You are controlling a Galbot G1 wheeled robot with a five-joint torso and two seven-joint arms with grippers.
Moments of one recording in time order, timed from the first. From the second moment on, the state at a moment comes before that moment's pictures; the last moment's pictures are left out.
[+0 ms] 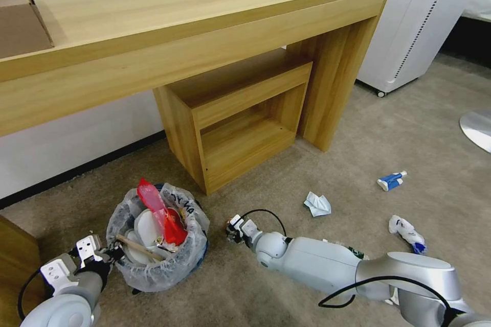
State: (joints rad) left arm 1.64 -1.28 -0.82 -2.12 -0.88 0.54 -0.33; right arm -0.39 1.27 -1.03 1.05 0.83 -0.15 0.27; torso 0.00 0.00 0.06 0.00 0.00
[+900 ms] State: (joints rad) left arm 1.65 -1.28 -0.82 -2.10 -0.87 0.52 -0.32; right arm -0.41 1.31 -1.01 0.97 0.81 -0.09 0.25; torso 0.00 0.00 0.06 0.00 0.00
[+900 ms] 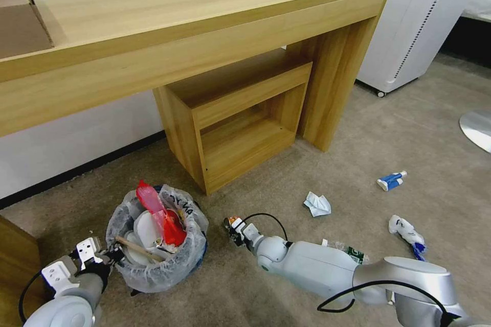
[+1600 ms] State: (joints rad) left arm 1.65 -1.28 -0.82 -2.10 -0.87 0.50 -0.32; right arm -0.42 1.34 -1.02 0.94 0.80 -0.05 0.25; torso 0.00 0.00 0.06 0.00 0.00
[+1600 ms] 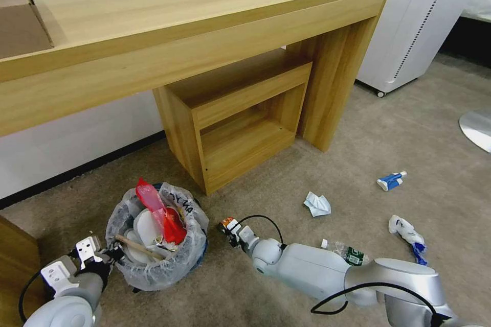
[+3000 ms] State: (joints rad) left arm 1.63 -1.28 -0.81 -2.11 -0.86 0.53 -0.33; right arm -0.23 0.95 -0.86 1.88 0.93 0.12 0.14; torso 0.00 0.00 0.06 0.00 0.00
